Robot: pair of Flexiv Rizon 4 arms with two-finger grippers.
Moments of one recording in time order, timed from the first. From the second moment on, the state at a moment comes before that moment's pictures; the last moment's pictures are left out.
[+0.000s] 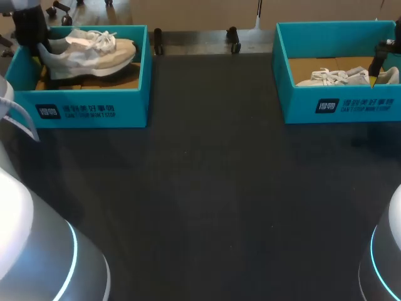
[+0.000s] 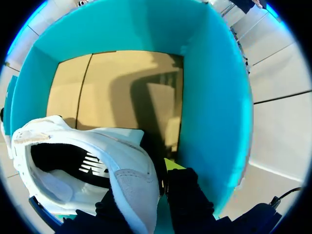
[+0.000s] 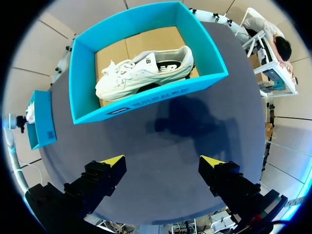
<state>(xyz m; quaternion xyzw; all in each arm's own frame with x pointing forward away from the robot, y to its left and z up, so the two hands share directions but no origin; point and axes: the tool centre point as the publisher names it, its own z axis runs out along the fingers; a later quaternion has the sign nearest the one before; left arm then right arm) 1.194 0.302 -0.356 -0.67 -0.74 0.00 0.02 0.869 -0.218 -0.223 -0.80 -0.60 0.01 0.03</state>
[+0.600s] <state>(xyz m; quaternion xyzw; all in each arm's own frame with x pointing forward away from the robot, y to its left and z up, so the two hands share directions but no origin) 1.187 0.314 -0.265 -0.68 -0.74 0.00 0.01 0.869 -0.218 -0.223 -0.80 -0.60 0.01 0.03</state>
